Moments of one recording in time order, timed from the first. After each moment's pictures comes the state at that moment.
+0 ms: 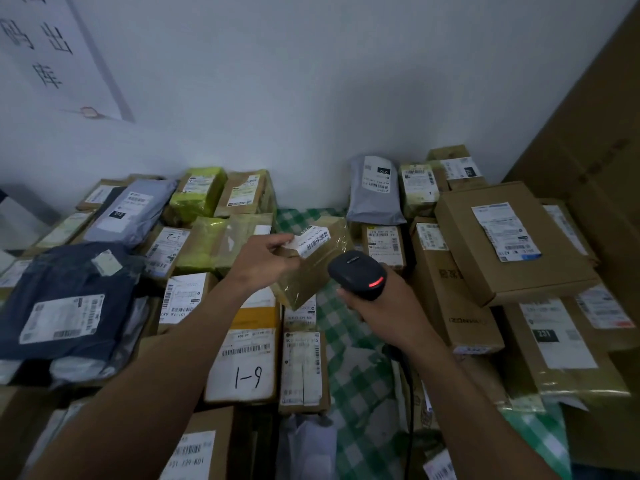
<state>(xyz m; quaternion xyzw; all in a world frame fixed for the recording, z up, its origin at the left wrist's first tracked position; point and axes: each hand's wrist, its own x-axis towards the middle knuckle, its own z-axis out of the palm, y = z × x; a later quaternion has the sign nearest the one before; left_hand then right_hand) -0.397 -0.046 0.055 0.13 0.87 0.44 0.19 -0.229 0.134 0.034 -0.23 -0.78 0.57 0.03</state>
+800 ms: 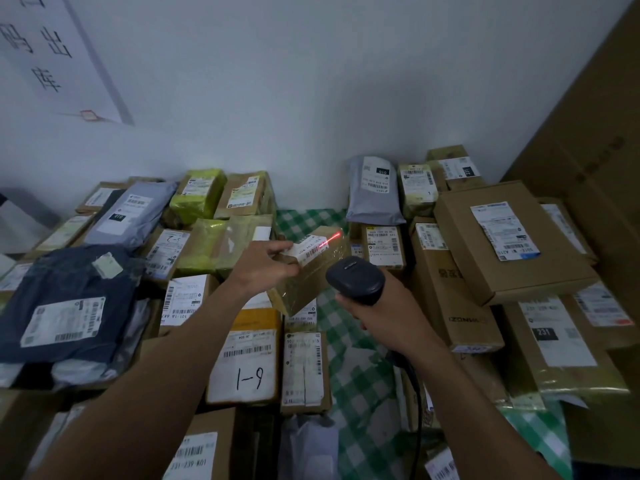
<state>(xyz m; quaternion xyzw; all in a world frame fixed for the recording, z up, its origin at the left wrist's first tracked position) -0.406 -0.049 0.041 0.15 0.88 0.40 0.21 -0.221 0.127 0.045 -0.22 -0.78 0.58 0.02</state>
